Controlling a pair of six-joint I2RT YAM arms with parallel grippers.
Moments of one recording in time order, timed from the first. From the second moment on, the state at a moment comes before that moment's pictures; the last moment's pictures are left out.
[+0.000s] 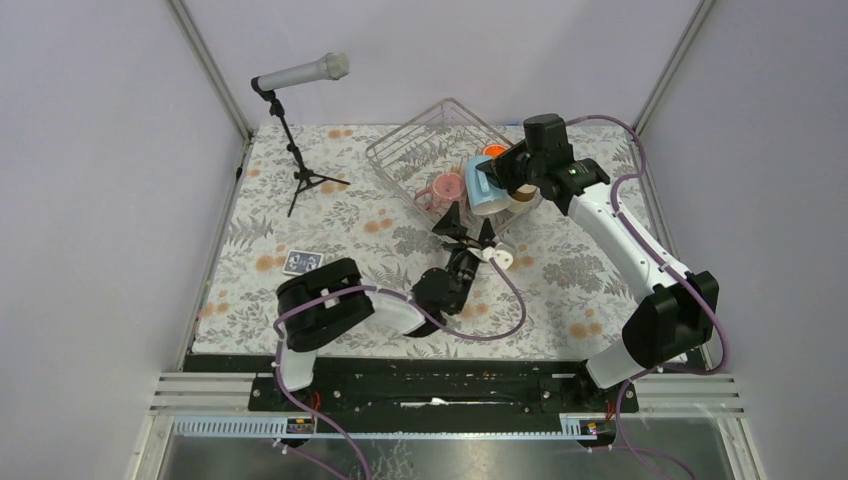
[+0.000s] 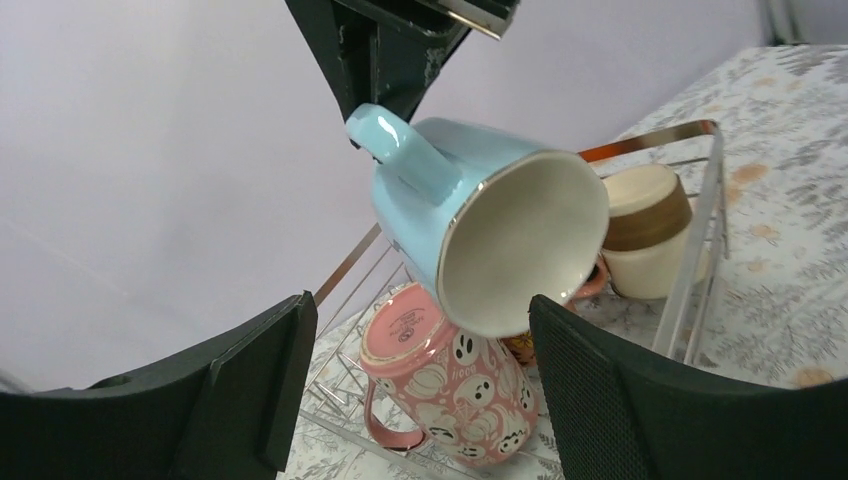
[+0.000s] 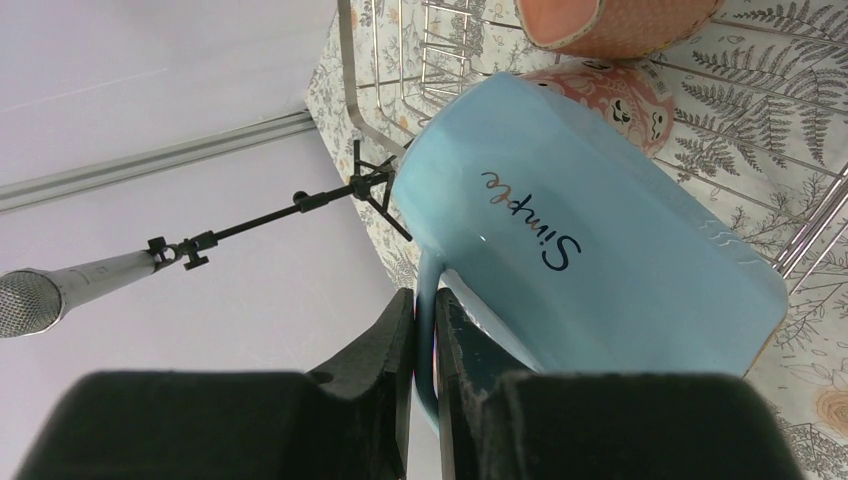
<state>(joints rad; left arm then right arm) -1.16 1.90 0.85 1.46 -0.70 0.87 0.40 1.53 1.45 -0.54 -0.07 1.34</state>
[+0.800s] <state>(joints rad) -1.11 1.98 1.00 1.41 -0.82 0.64 0.40 1.53 1.46 -0.59 -0.03 1.38</state>
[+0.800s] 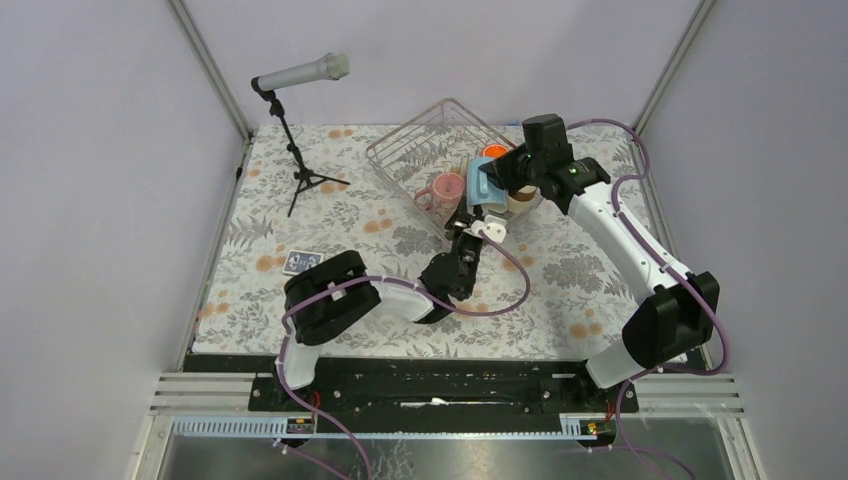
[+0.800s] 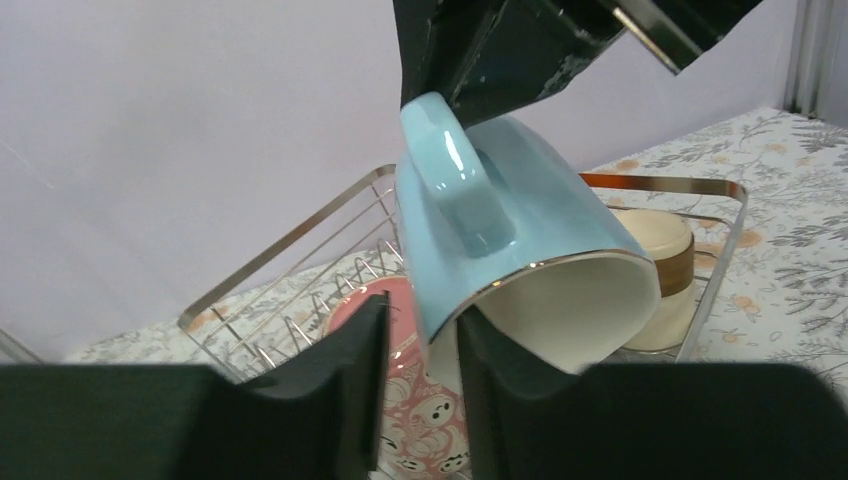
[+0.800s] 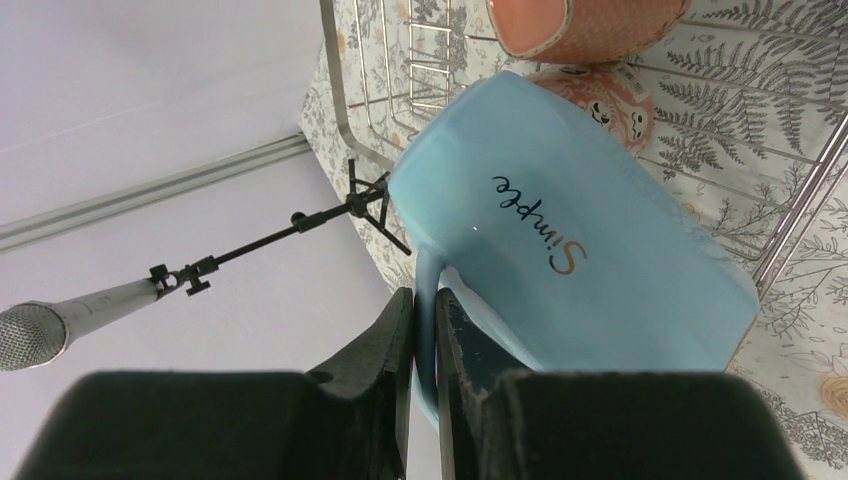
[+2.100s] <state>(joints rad) -1.01 1.80 0.88 1.13 -0.62 0.19 0.42 1.53 1.40 -0.50 0.00 1.42</state>
